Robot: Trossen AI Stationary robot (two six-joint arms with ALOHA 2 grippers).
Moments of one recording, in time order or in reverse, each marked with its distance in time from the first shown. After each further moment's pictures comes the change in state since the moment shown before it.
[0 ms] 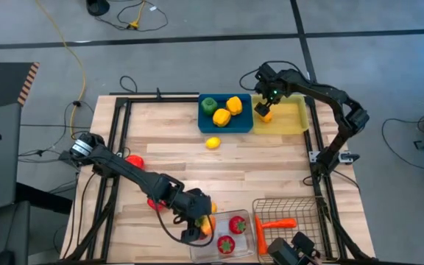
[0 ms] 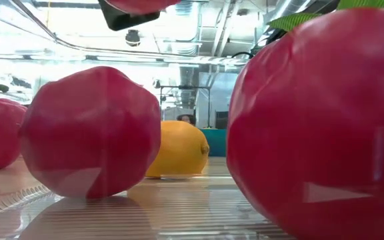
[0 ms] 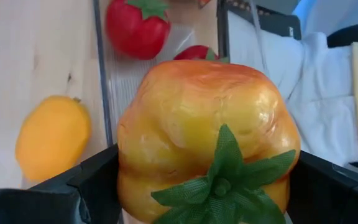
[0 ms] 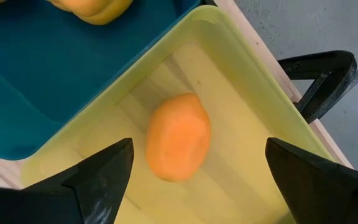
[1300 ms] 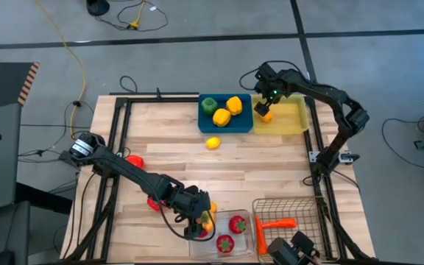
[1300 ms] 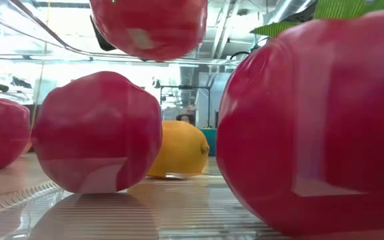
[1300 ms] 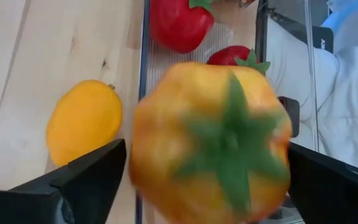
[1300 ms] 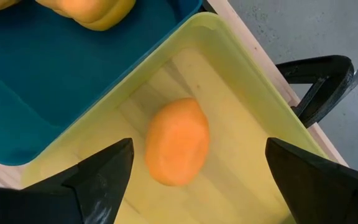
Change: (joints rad) left arm 0.007 -0.001 -0.075 0.034 -0.080 -0.075; right arm 0.000 0.000 0.000 0.015 0.000 0.000
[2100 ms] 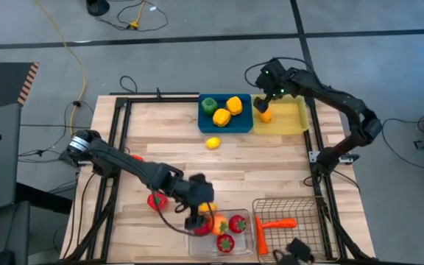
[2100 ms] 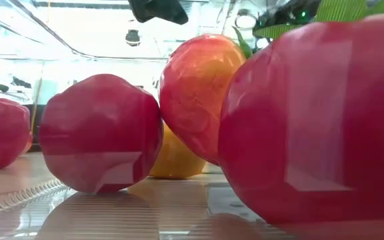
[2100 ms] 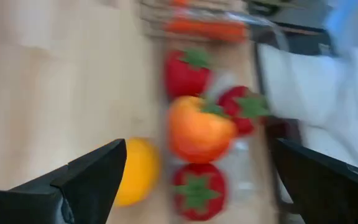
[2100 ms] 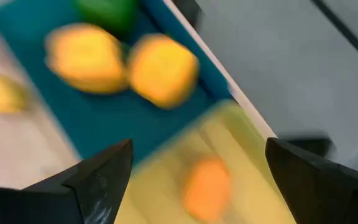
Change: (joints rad) left arm 0.072 -0.049 0.109 -0.096 -0.052 0.254; right arm 0.070 -0.176 0.001 0.106 -0.077 -0.018
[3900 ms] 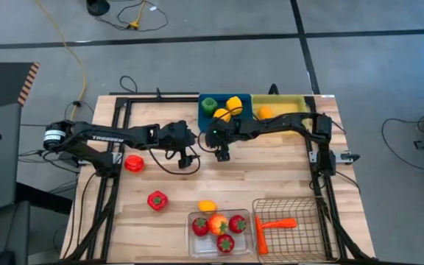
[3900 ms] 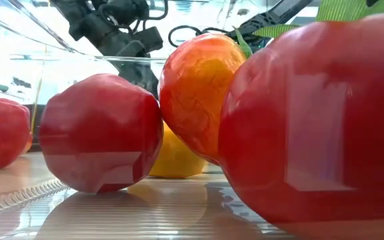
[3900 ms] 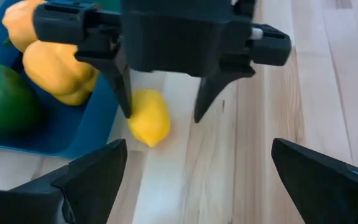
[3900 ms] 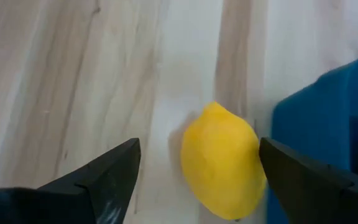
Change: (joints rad) left arm 0.545 -0.331 -0.657 0.470 -0.064 0.499; right arm 0.528 0.476 0.000 0.515 -0.047 -0.277
